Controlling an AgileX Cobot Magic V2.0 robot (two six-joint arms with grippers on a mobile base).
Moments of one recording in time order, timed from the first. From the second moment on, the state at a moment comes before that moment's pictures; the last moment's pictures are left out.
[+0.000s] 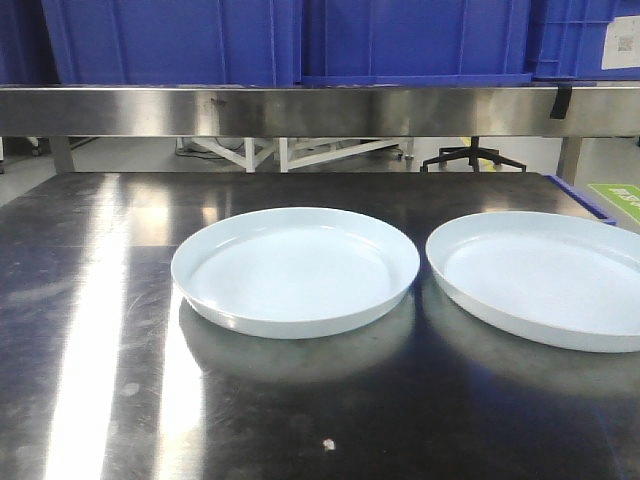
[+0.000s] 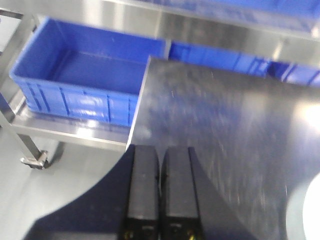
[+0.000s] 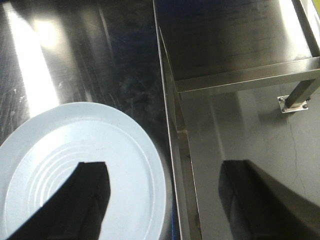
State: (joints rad) left arm -0.04 0.95 -0.82 0.02 0.49 -0.14; right arm -0.08 1.13 -0.75 0.12 0.46 0.13
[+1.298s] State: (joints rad) left arm -0.14 0.57 -0.38 0.16 0.35 -0.14; right arm -0.08 1.13 -0.75 0.12 0.51 0.13
